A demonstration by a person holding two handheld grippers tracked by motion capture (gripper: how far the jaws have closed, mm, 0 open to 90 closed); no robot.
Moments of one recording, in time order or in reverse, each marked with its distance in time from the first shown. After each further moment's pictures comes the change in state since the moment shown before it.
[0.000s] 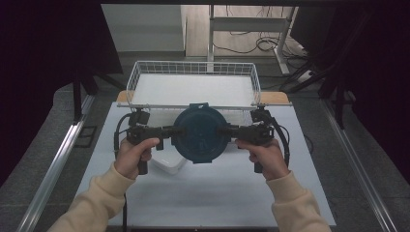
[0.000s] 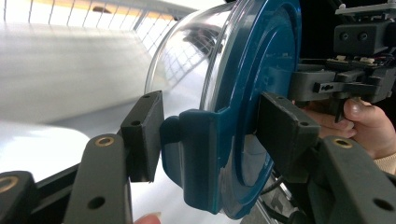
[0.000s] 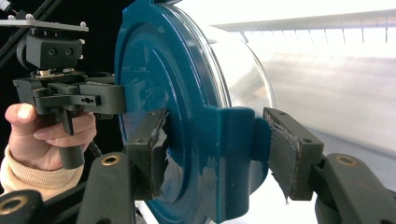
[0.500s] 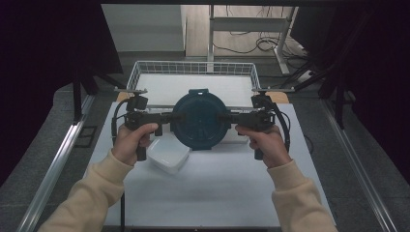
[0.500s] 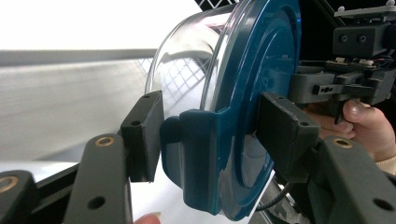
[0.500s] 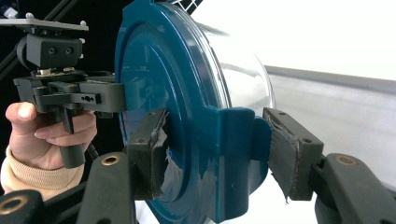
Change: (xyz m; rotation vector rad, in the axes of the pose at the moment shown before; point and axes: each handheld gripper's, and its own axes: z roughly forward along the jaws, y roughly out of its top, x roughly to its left) left arm -0.006 0.033 -0.006 -0.019 0.003 0.028; right arm 0.006 0.032 -0.003 -0.024 0.004 -0.027
